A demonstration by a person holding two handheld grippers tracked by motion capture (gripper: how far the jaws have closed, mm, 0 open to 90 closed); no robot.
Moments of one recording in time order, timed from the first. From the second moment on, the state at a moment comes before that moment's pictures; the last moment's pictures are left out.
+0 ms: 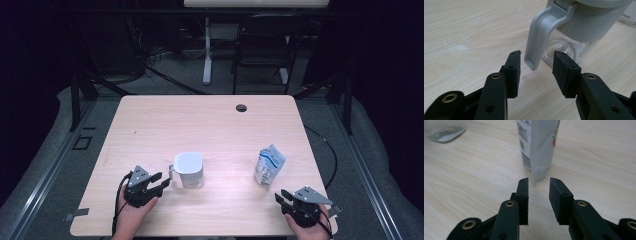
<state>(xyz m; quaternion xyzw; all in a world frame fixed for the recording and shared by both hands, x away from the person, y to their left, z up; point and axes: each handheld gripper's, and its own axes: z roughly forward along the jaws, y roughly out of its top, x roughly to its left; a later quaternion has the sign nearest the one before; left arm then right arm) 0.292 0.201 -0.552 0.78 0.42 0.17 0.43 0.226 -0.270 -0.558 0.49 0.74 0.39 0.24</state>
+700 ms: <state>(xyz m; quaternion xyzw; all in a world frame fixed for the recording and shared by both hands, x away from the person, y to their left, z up) 0.319 0.181 -0.560 0.79 0.42 0.17 0.41 0.224 -0.271 -0.557 0.48 0.75 0.40 0.24</state>
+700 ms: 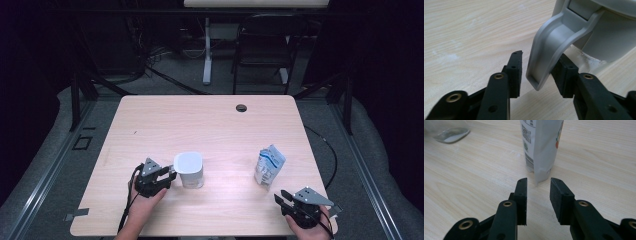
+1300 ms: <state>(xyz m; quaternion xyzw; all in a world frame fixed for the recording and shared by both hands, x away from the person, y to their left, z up) 0.315 0.172 -0.556 0.80 0.41 0.20 0.38 0.223 -0.271 -0.556 0.47 0.74 0.41 0.24</state>
